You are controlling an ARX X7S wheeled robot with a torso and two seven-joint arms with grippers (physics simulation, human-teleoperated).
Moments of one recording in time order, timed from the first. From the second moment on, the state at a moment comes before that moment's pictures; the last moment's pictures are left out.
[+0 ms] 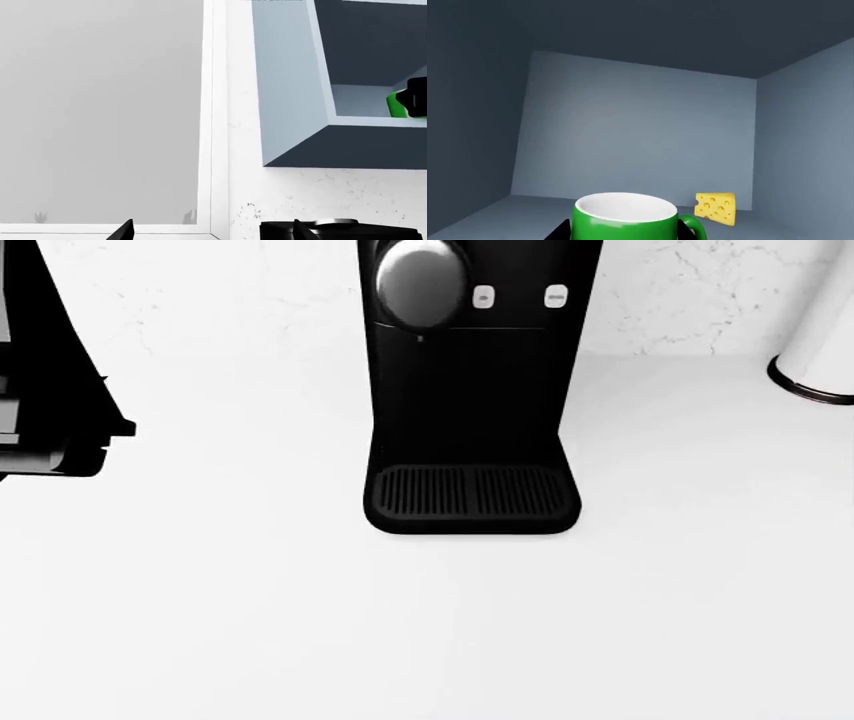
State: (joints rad) left arm -0.54 -0.71 -0.24 1.00 -1.03 -0.61 -0.59; right arm 2.24 0.08 -0.16 1.31 0.01 0.43 -0.03
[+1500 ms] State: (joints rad) left arm -0.52 -0.76 -0.20 1.00 -1.04 -0.54 -0.62; right arm 2.35 0.08 -0.01 1.29 0.01 0.14 -0.14
